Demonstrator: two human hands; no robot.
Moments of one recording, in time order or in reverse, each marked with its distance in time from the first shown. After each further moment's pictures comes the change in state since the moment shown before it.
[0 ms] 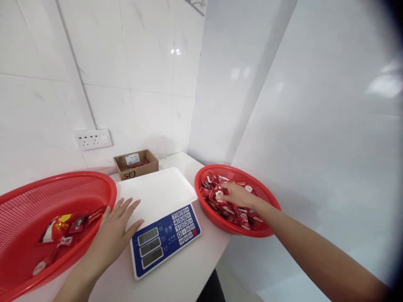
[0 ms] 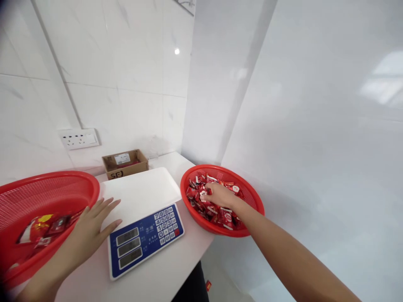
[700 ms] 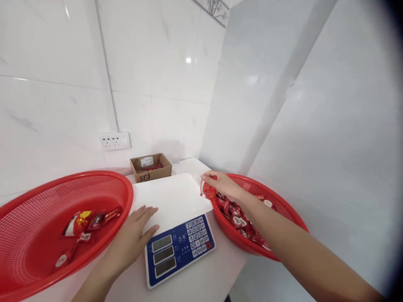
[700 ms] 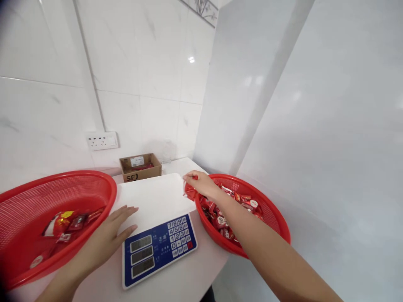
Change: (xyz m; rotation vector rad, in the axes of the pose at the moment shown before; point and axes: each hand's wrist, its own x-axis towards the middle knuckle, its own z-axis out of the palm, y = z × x) left_hand -0.001 0.005 -0.009 -0.282 -0.070 -0.079; right_hand 0.053 -0.109 -0.006 0.719 -0.006 -0.125
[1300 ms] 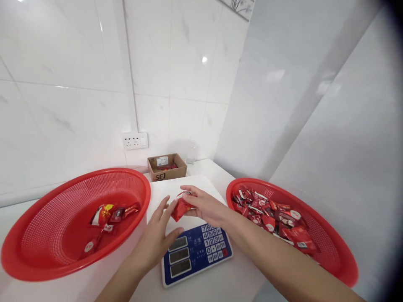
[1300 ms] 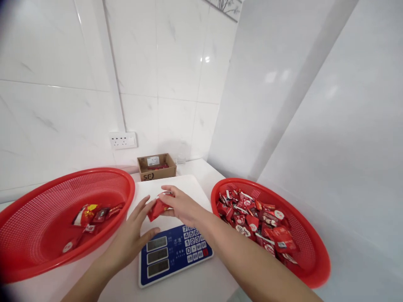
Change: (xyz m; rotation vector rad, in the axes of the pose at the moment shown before) left_hand -0.003 0.022 0.000 -0.258 0.071 -0.024; right_hand -0.020 -0.035 0.100 0.685 -0.438 0.186
